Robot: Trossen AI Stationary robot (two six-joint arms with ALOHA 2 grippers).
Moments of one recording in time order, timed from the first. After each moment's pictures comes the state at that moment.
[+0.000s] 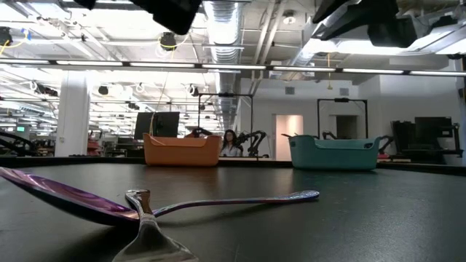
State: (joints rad) left arm -0.30 1.46 0.86 0.13 0.49 0.07; right arm 0.45 1.36 1.05 -0.46 0.38 1.33
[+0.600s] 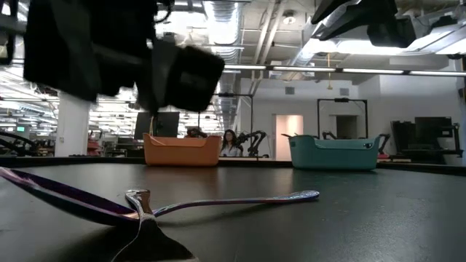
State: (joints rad) left arm -0.34 1.81 0.86 0.27 0.46 0.31; right arm 0.45 1.36 1.05 -0.46 0.39 1.34
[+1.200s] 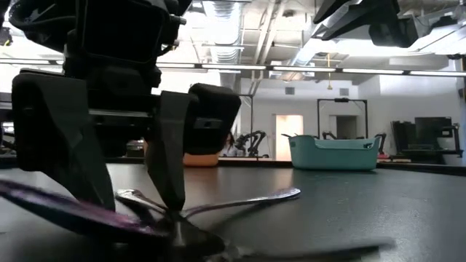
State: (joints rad) left arm -0.39 2.01 0.91 0.40 0.34 0.38; right arm 0.46 1.36 1.05 -0.46 0.39 1.34
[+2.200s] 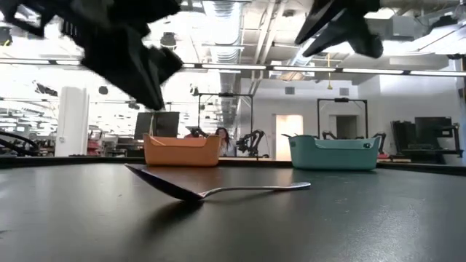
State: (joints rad) left arm -0.36 1.56 0.92 -0.28 -0.09 -0.10; right arm 0.32 1.36 1.05 -0.47 0.42 1.13
